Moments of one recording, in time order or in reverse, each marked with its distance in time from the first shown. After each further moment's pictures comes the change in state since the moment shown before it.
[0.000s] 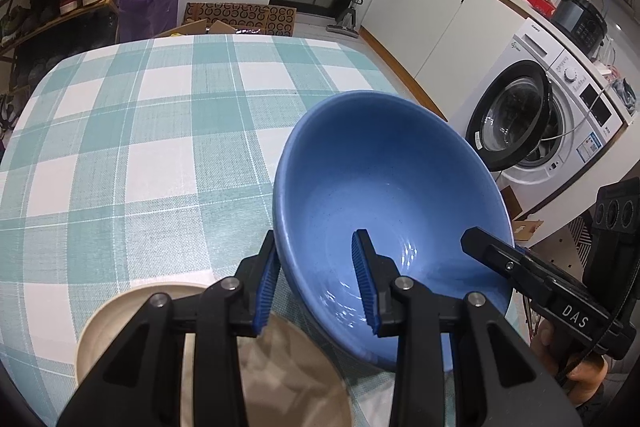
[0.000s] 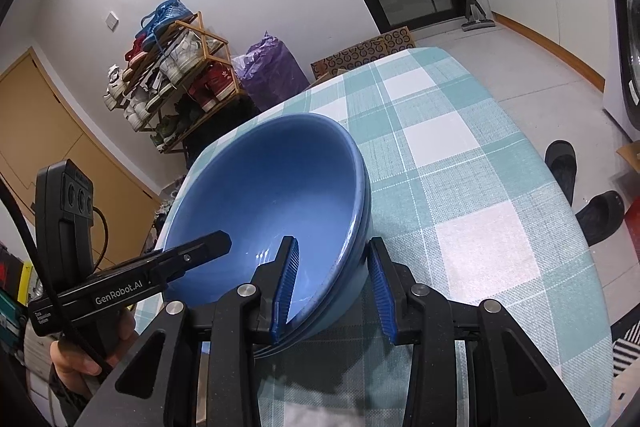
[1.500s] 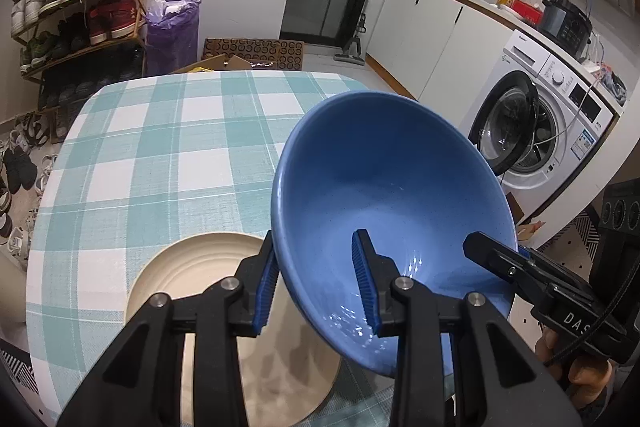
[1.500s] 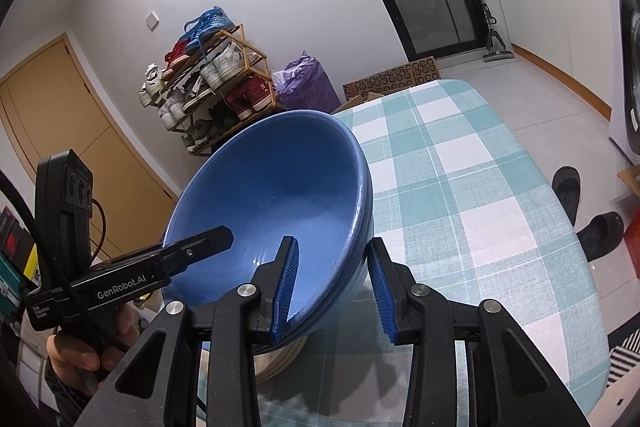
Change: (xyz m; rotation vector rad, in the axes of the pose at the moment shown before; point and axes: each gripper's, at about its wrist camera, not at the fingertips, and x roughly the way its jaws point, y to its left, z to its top) left arm -0.090 -0.018 -0.043 0.031 -0.118 0.069; right arm -0.086 0.057 -0.044 -0.086 -0.081 0.054
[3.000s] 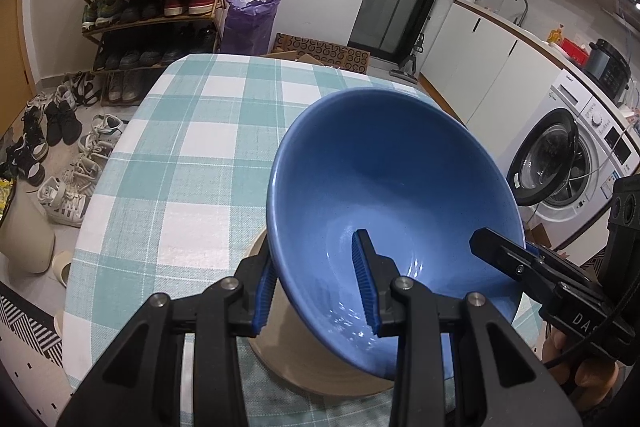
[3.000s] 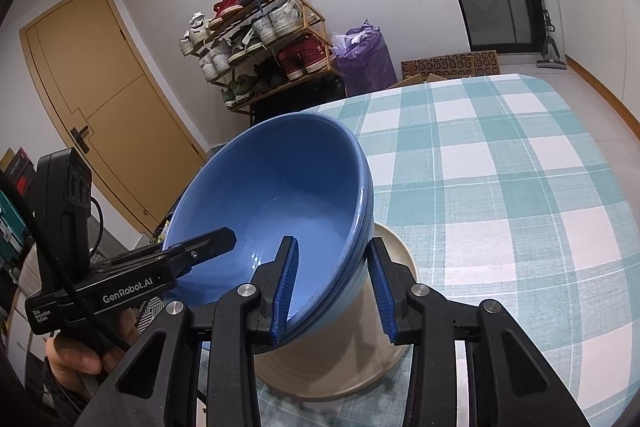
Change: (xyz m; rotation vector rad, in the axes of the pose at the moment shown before) left arm -0.036 0.097 -0.044 -0.155 -0.038 0.119; right arm 0.061 0.097 -0.020 -0.153 0.101 0.099
